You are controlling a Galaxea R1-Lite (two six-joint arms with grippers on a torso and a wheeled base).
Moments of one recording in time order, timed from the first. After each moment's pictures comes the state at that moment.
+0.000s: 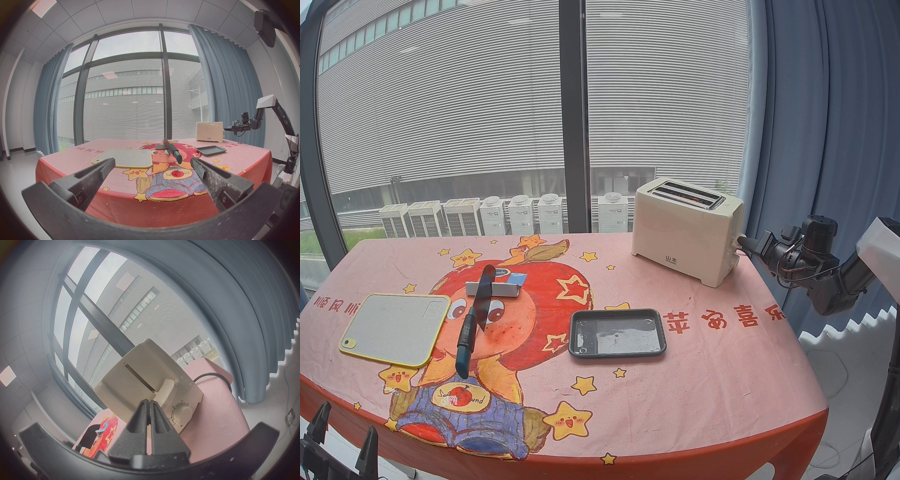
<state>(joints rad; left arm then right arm) -0.01 0.02 -0.02 0.00 0.00 0.00 0.03 2.24 -1.06 -0.96 0.45 0.69</state>
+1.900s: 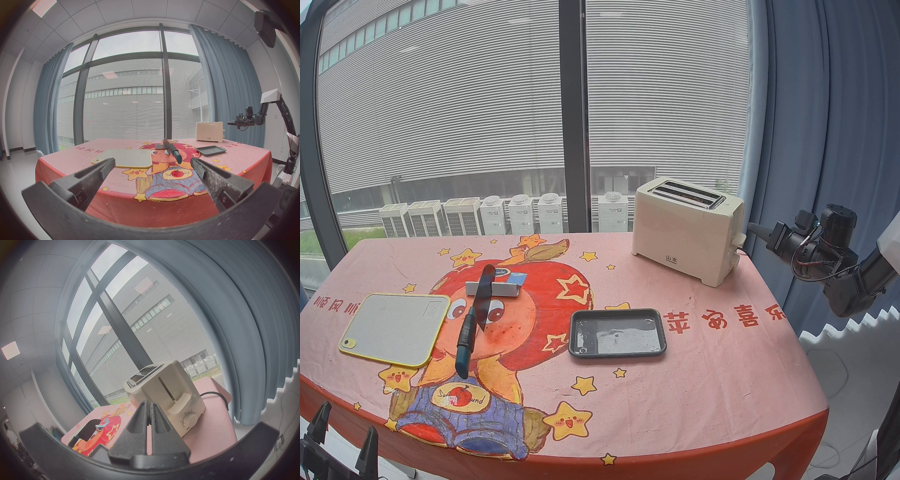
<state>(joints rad) -0.01 0.02 -0.02 0.00 0.00 0.00 0.03 2.09 -0.94 -1.05 0.45 0.55</state>
